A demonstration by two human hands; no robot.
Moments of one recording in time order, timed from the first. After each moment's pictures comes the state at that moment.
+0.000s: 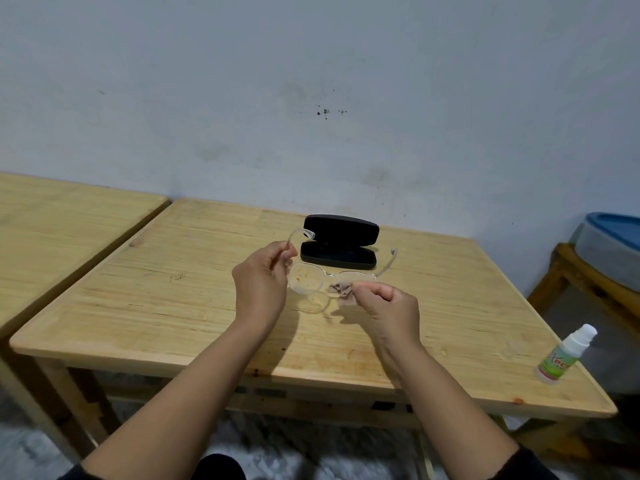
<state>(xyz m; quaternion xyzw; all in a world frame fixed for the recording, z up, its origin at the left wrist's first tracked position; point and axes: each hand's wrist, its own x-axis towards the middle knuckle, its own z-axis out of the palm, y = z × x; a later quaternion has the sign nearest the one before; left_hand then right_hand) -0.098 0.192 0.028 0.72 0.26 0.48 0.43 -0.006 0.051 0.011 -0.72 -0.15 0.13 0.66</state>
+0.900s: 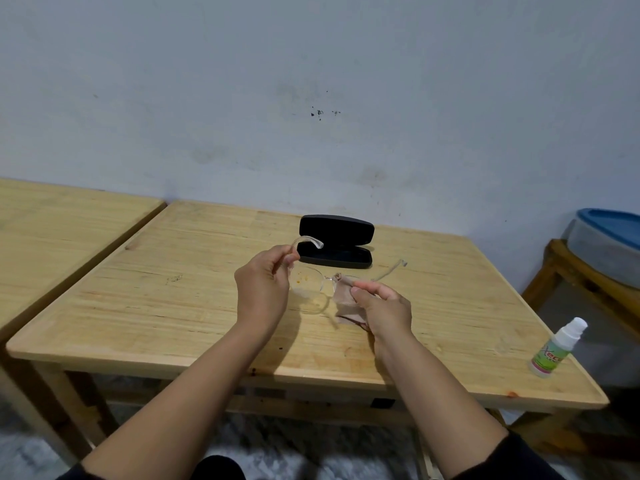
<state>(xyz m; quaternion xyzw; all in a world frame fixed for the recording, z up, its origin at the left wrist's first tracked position) -0.096 0.188 0.022 0.74 0.25 0.48 0.40 -0.006 0.057 0.019 -0.72 -0.03 0.16 0.68</state>
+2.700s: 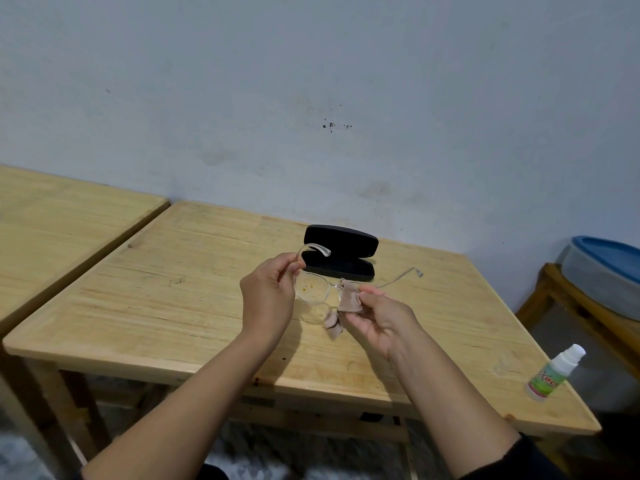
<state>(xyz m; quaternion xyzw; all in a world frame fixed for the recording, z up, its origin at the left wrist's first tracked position) -0.100 0.187 0.026 0.71 0.24 0.50 0.43 -0.006 0.067 0.049 -0.58 0.06 0.31 0.75</state>
